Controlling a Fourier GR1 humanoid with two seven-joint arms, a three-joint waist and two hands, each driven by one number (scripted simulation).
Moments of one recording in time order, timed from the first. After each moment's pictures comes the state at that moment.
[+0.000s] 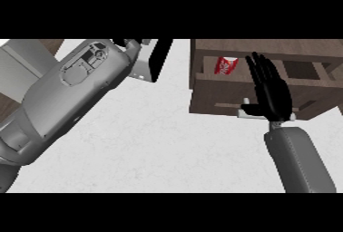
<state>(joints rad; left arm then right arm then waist) -1.25 0.34 -0.62 -0.91 0.56 0.78 0.21 -0.46 -0.17 -0.03 -1.10 1.17 -0.44 -0.12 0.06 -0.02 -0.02</state>
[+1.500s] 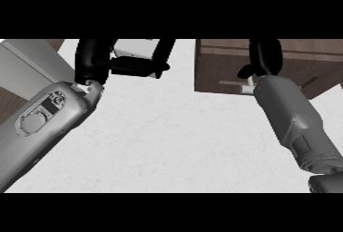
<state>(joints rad) -0.90 0.52 -0.60 -1.31 0.48 0.76 0.27 -1.04 -0.22 -0.23 -0.29 1.23 -0.74 -0.09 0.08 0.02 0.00</state>
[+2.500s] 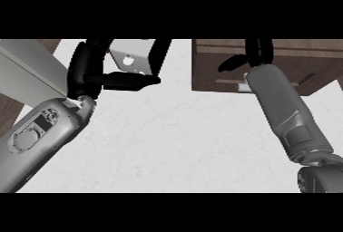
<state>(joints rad) -0.77 0.54 -0.58 -1.40 0.44 0.76 0.24 -1.13 -0.17 -0.50 -0.28 0.91 -0.58 -0.43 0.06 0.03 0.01</state>
